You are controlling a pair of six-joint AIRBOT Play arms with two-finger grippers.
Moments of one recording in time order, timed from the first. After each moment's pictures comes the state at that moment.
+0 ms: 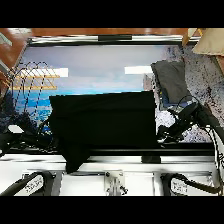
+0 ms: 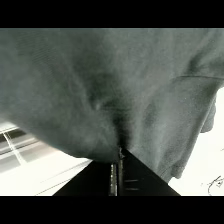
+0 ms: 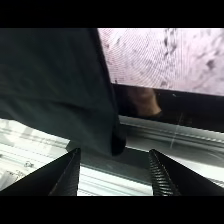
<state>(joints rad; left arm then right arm) 0.32 -1.09 0.43 0.97 -1.29 -0.98 -0.20 -1.38 0.79 1.94 -1.45 -1.76</state>
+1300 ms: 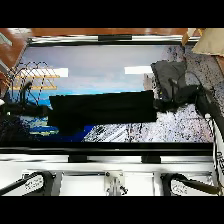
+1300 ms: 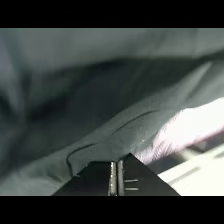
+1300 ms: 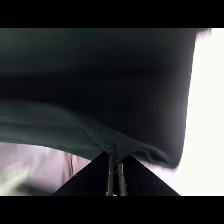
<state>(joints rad) 0.32 -1.25 0.96 0.80 -1.22 -0.96 -0.05 -1.40 1.11 2.02 -1.09 -1.71</state>
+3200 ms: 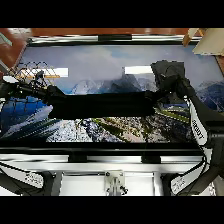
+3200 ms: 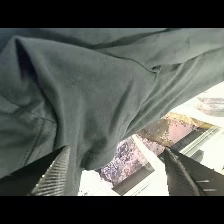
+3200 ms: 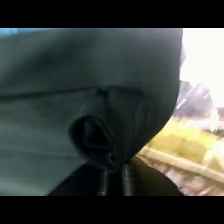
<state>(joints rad) 0.27 -1.74 1.43 0.70 -1.43 -1.15 0.01 -1.81 1.46 1.98 -1.10 -1.60</state>
